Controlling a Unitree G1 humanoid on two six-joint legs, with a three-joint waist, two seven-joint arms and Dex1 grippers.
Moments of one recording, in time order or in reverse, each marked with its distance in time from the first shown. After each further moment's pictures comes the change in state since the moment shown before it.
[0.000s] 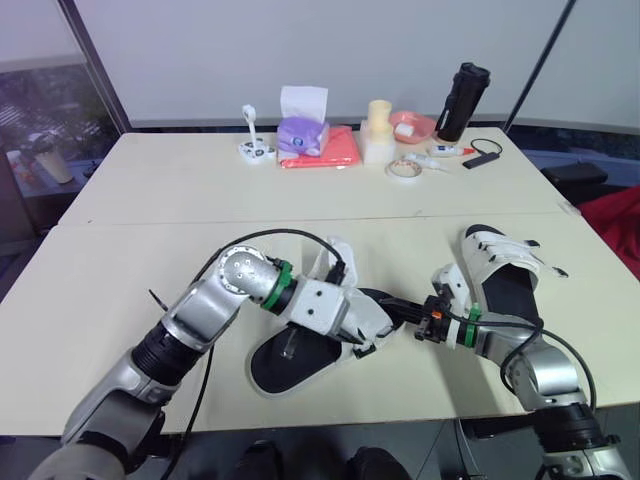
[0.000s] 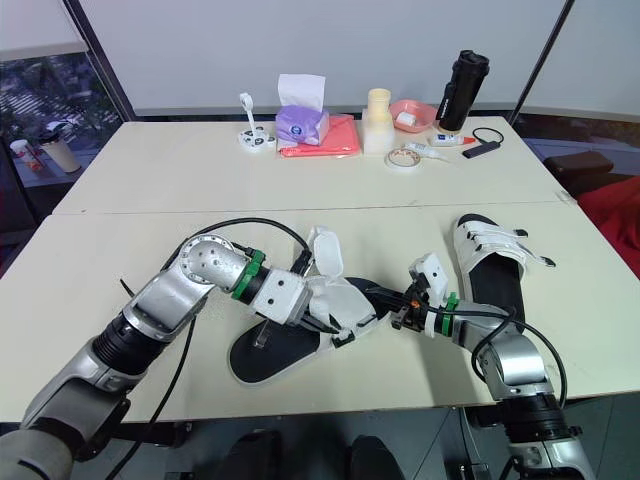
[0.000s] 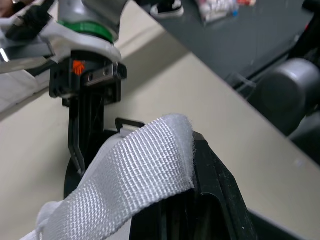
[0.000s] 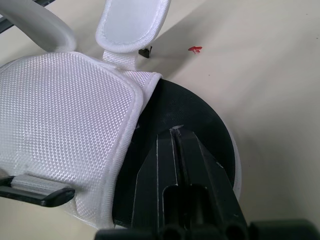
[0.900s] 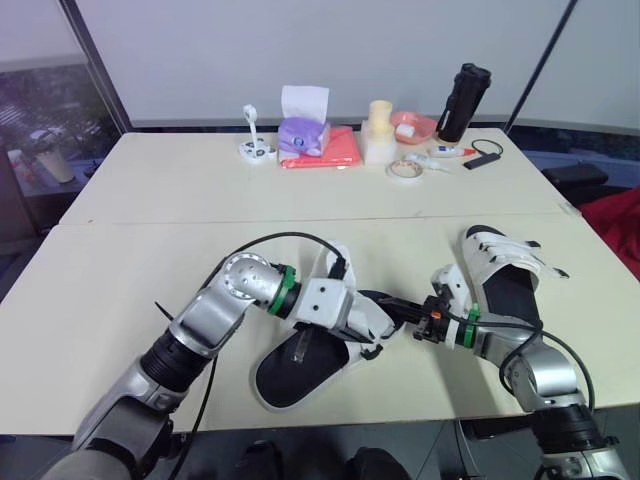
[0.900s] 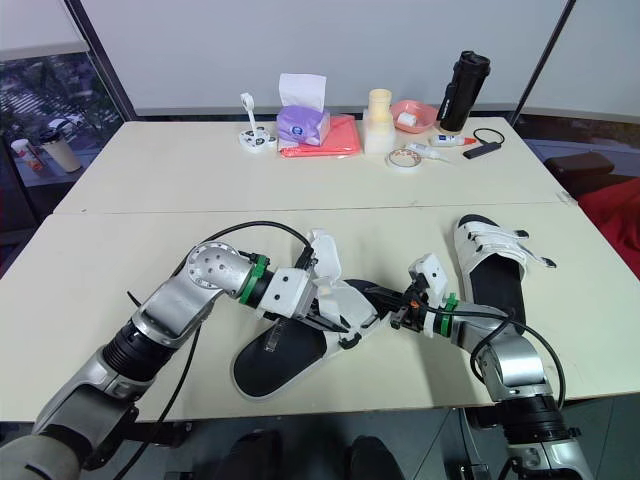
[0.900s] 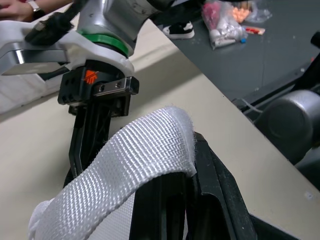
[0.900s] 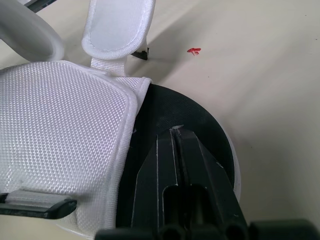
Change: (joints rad) left arm 0.044 -0.052 0.026 -0.011 -0.066 0.087 0.037; right arm 0.002 0.009 -0.002 0.005 0.000 0.001 -0.009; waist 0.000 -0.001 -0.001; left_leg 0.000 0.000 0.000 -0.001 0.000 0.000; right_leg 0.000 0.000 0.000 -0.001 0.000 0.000
